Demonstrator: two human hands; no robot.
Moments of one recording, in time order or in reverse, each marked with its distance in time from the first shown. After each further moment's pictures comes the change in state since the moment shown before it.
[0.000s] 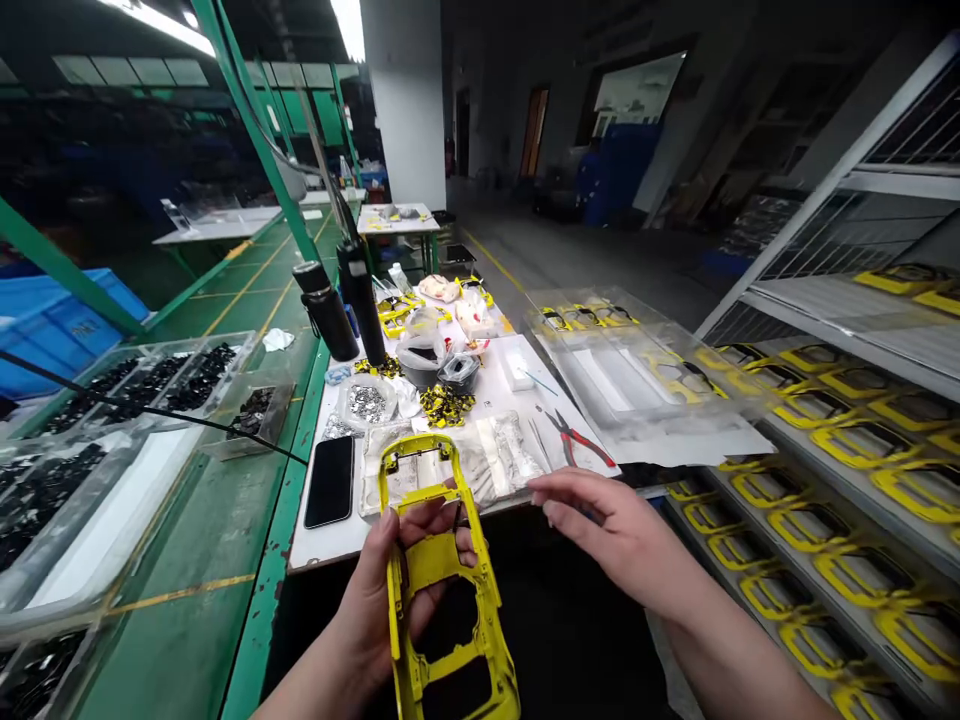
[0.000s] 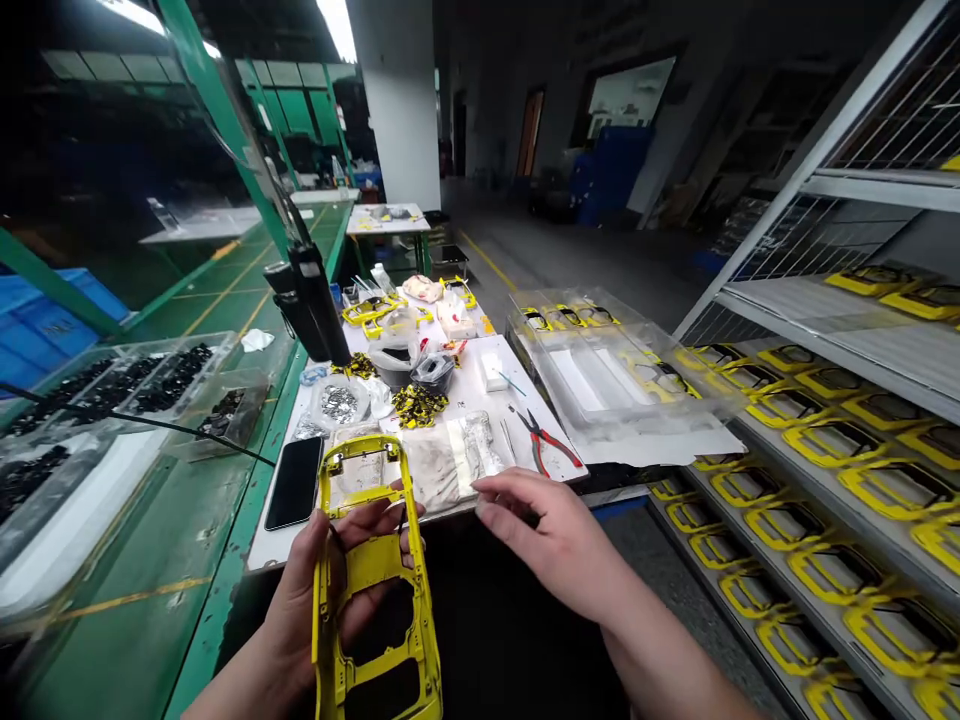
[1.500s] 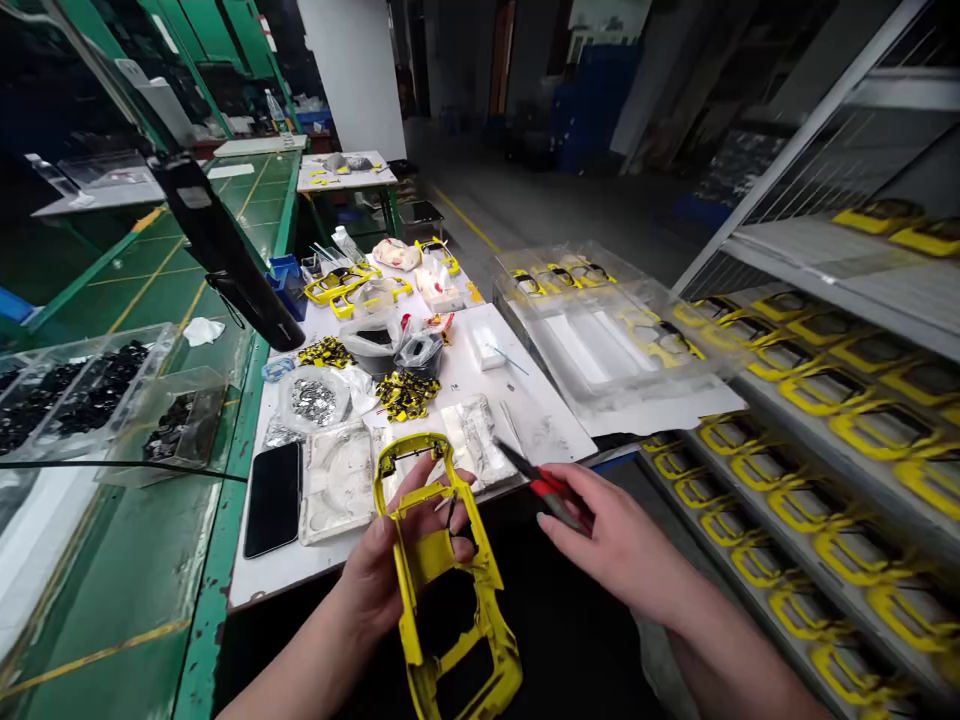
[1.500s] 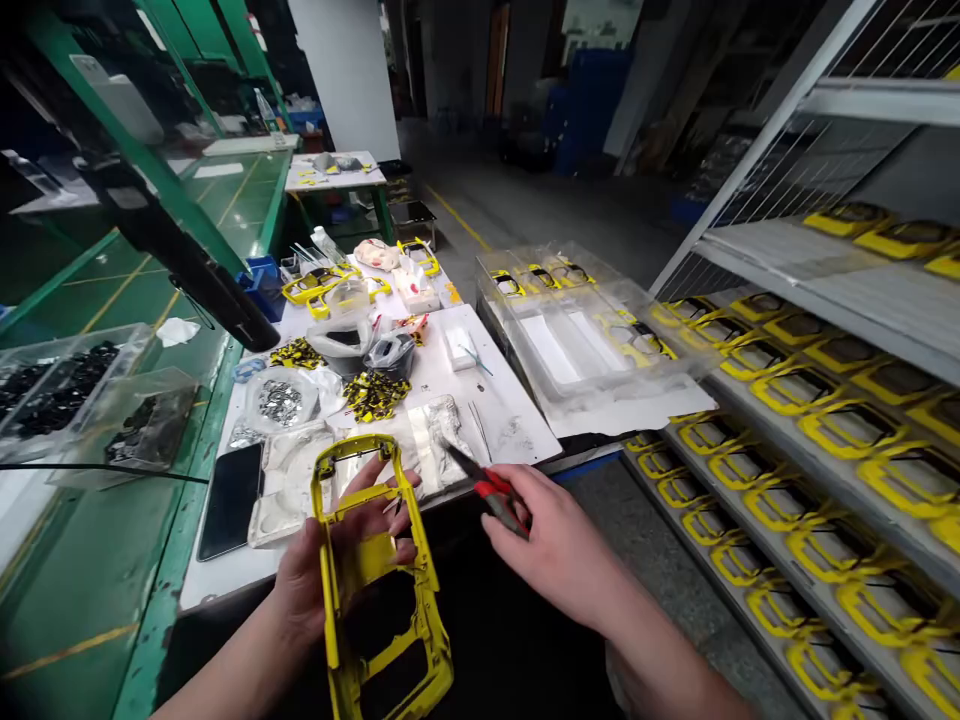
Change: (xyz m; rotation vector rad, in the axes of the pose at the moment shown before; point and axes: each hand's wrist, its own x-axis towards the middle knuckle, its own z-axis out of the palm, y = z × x) left_hand 0.065 -0.024 0.001 -0.102 -0.282 -0.122; right_hand -0.017 0.053 -0.017 -0.288 0.087 0.242
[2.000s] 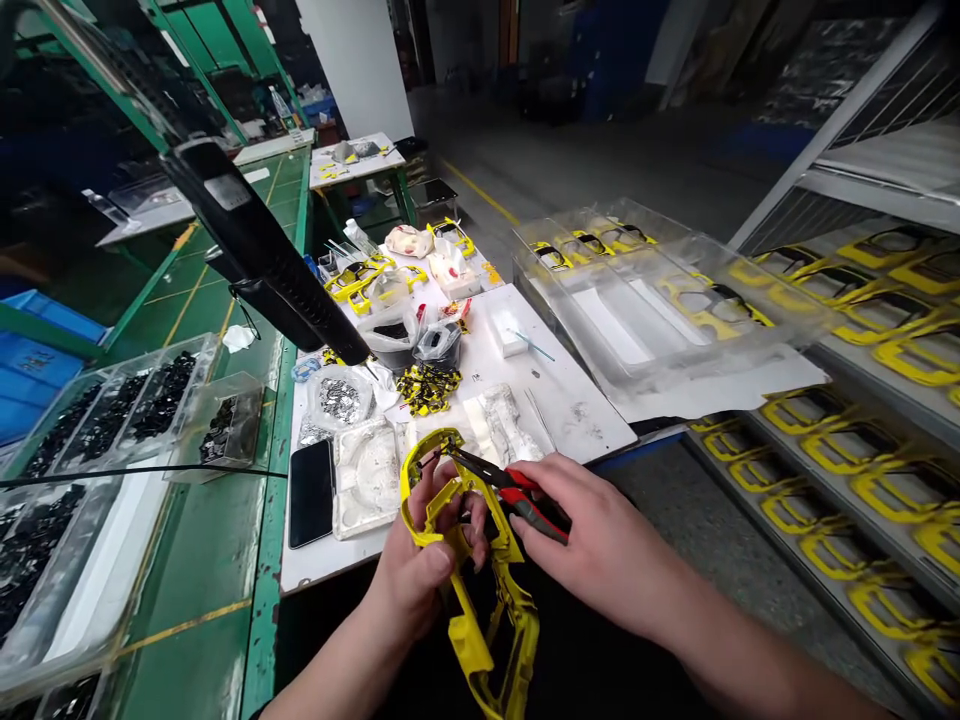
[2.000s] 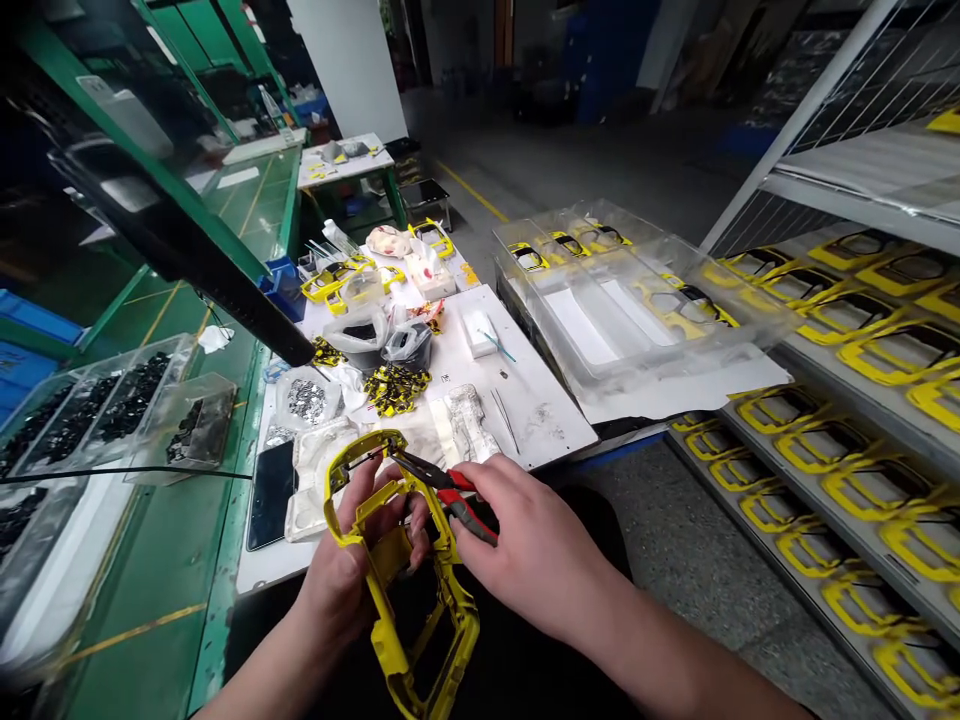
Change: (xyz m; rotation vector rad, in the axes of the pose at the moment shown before) left_hand -0.008 -0.003 0.010 0.466 0.113 0.228; right_hand 0.019 -0.055 0.022 0.020 -0.089 -0.131
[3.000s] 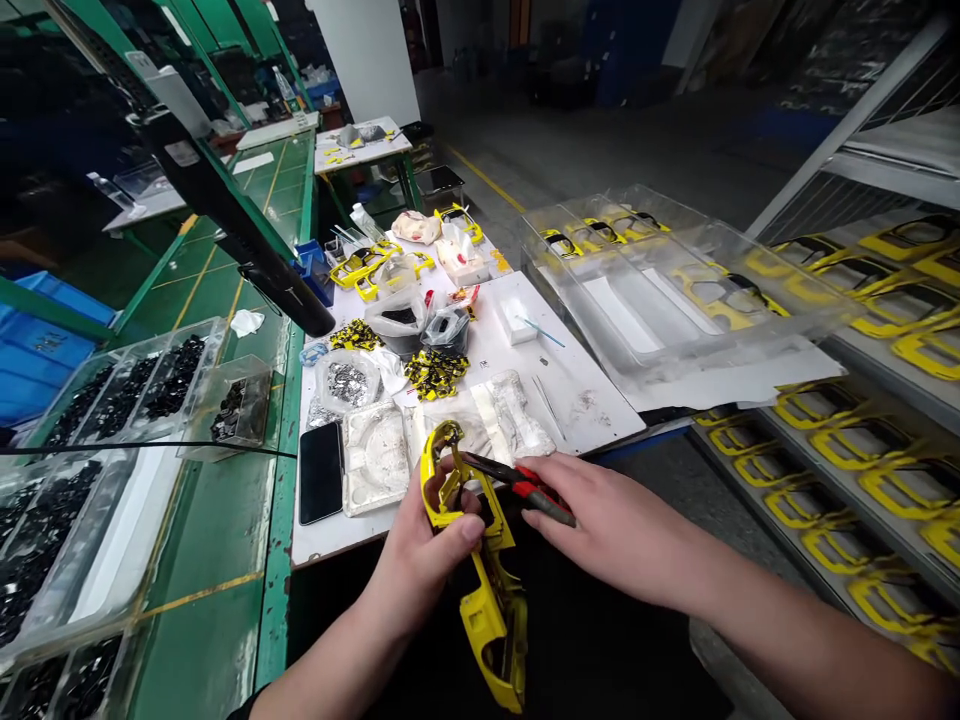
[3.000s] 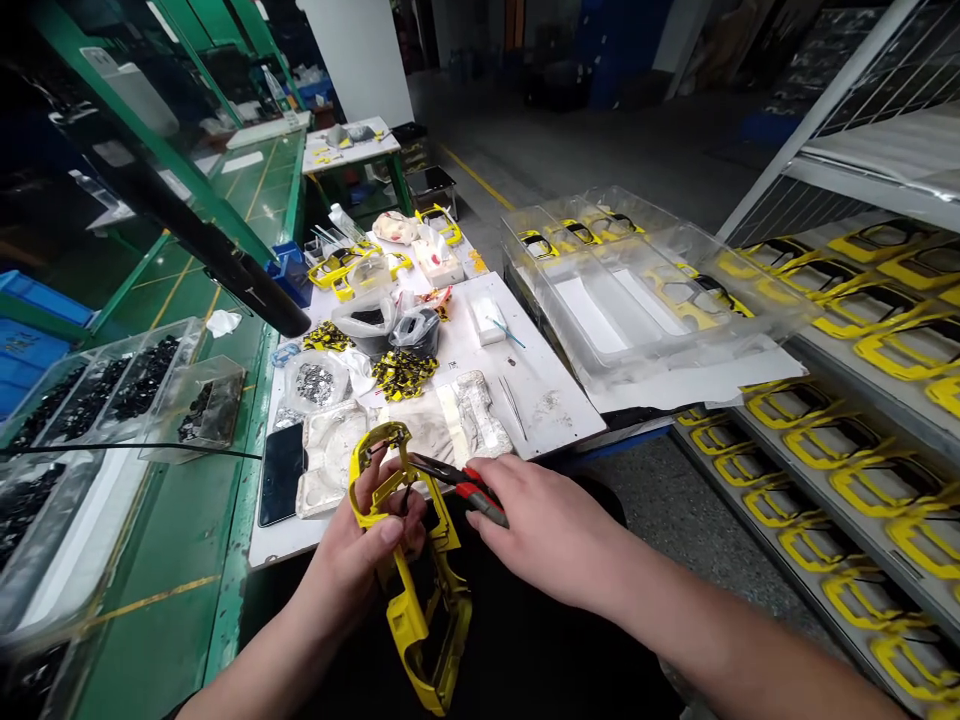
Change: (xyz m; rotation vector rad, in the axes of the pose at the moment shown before) left_hand -0.013 0.011 0.002 0.201 0.093 -0.086; right_hand 0.000 0.016 0.001 -0.342 -0.176 -0.038
